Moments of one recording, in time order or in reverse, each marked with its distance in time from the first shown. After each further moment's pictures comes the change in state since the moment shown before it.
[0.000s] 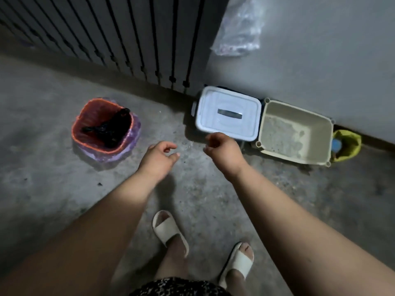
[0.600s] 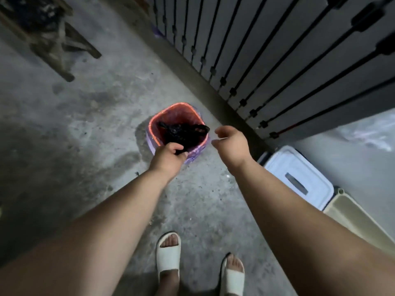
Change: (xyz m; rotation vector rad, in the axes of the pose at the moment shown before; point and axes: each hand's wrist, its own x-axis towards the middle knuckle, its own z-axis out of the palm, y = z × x) left_hand 0.075 -0.130 -0.115 -0.432 0.429 -0.302; right_hand 0.081 -0.138 0.193 -0.280 -0.251 -0.296
